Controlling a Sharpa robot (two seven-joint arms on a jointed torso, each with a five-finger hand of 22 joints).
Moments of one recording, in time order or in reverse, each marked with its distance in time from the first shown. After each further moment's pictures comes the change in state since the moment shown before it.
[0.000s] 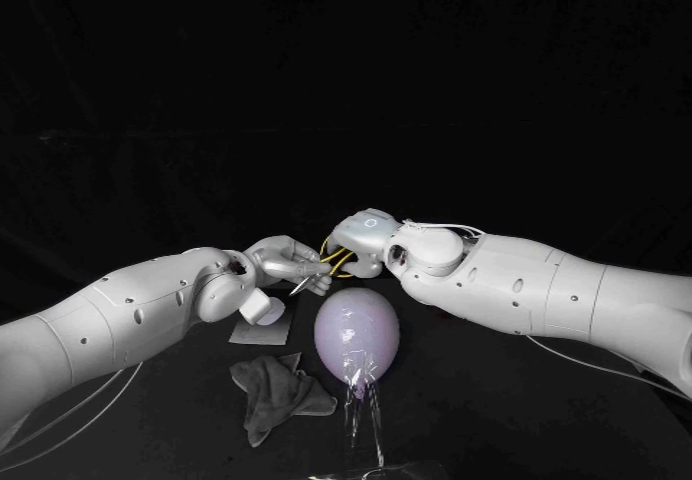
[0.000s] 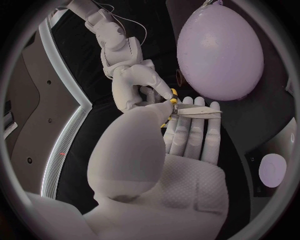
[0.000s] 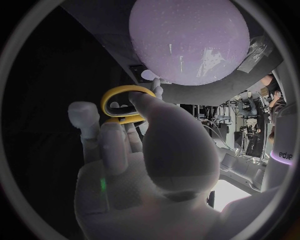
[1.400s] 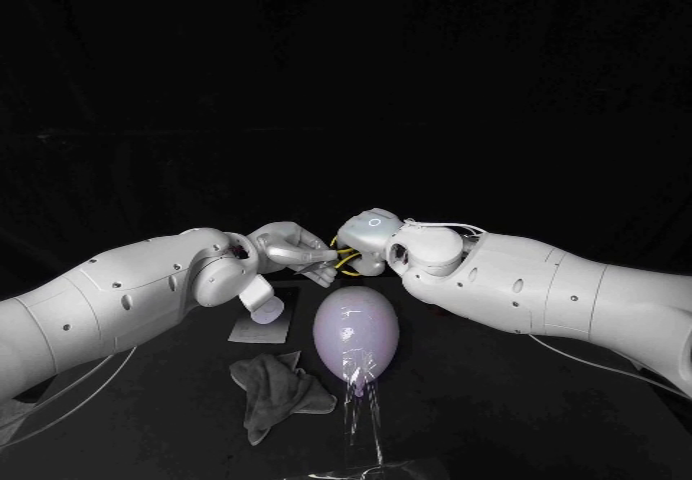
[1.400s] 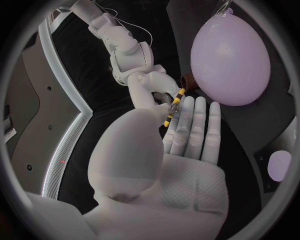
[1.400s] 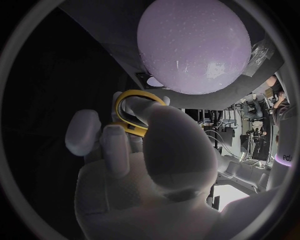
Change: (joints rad) left arm 0.063 -0.029 0.001 0.098 -0.019 0.004 -0.069; left_hand -0.015 0.001 -0.003 -0.003 0.000 0.000 0.000 0.000 0.000 0.007 0.004 0.000 0.000 0.004 0.000 0.000 0.002 -0.007 0.000 0.000 0.000 0.001; right arm -0.006 -0.004 0.001 -0.006 -0.028 0.043 -0.066; right_hand -0.066 0.114 0.100 0.003 -0.006 0.140 -0.065 0.169 0.121 0.184 0.040 0.353 0.728 0.001 -0.073 0.064 0.083 -0.032 0.116 -0.053 0.183 0.250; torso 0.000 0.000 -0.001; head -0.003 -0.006
